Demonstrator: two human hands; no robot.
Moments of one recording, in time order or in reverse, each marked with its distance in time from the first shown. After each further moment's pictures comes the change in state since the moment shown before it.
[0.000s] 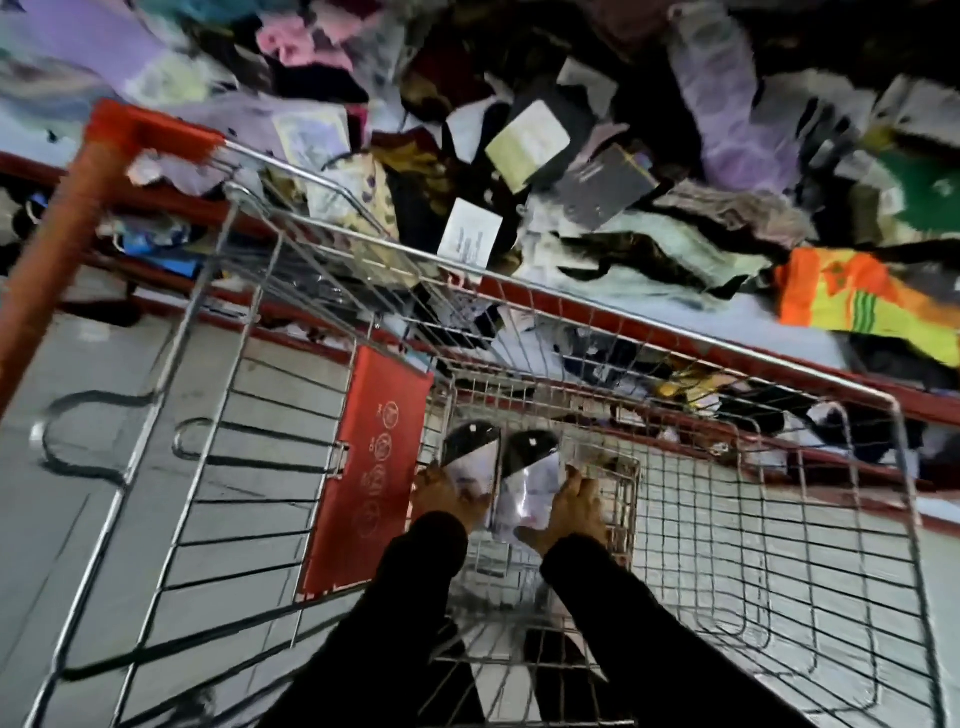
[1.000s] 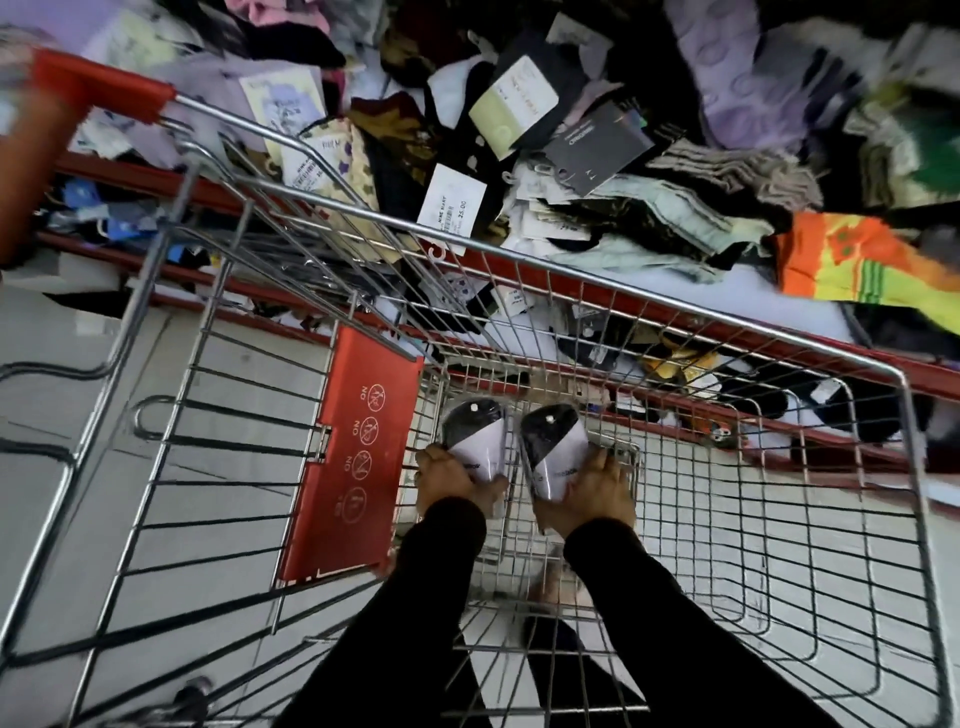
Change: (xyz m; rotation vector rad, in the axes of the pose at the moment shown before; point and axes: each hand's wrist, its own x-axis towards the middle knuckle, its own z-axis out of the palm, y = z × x) left_hand -0.006 0.021 0.023 0.120 0.189 -0.011; right_hand 0.000 0.023 -0.021 0.000 0.218 0.005
